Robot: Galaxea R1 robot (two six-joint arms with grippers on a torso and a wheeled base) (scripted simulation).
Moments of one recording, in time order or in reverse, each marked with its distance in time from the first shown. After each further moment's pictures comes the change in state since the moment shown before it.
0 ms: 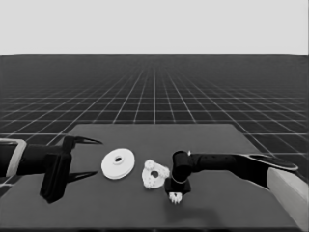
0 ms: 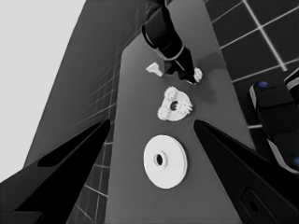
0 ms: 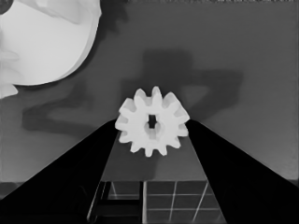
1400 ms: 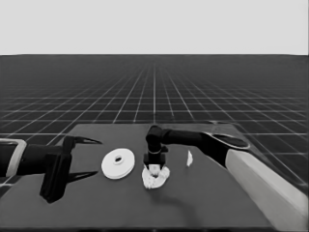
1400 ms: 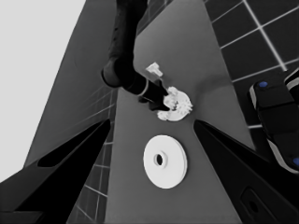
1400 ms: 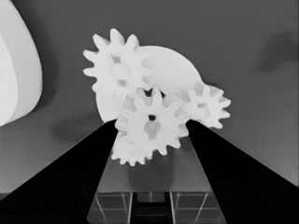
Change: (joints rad) left arm 0.000 0.000 0.000 0.000 0.000 0.000; right arm 0.169 0.370 -0.612 0.182 0.064 -0.233
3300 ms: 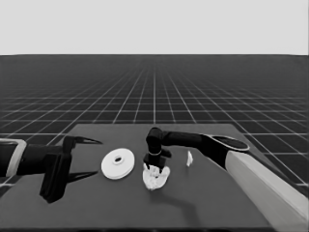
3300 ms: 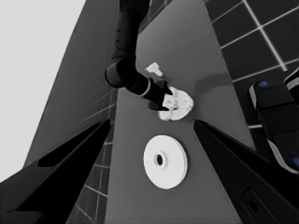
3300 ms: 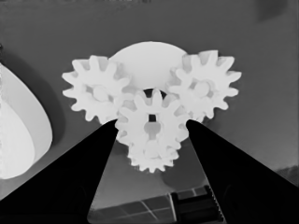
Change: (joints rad) left arm 0.000 0.000 0.000 0.000 0.000 0.000; right arm -0.016 -0.001 -0.002 -0.001 0.001 0.361
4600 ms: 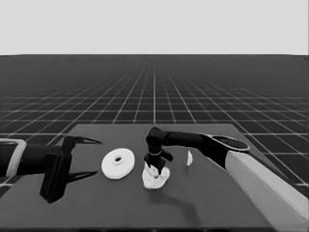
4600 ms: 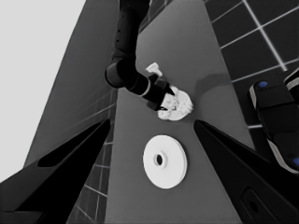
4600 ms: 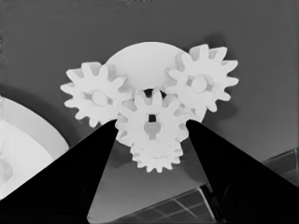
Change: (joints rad) left arm 0.000 0.000 0.000 0.000 0.000 0.000; right arm 0.000 0.000 0.000 0.000 0.000 0.272
